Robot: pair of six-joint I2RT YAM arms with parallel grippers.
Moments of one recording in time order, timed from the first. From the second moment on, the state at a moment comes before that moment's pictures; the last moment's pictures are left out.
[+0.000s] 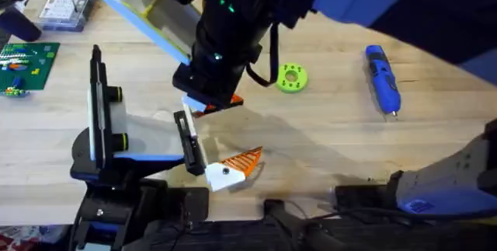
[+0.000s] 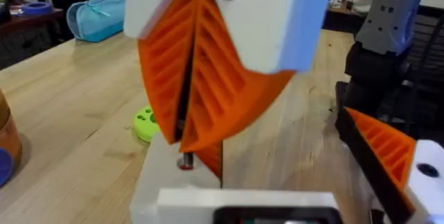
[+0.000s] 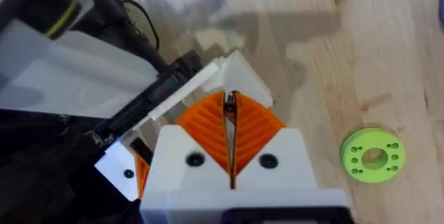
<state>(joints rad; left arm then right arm) -0.11 0.00 0.00 -0.08 1.13 0.01 1.04 1.82 1.95 -1.34 -0.15 -0.11</state>
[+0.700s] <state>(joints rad) -0.11 0.00 0.00 -0.08 1.13 0.01 1.04 1.82 1.94 -1.34 -0.15 -0.13</state>
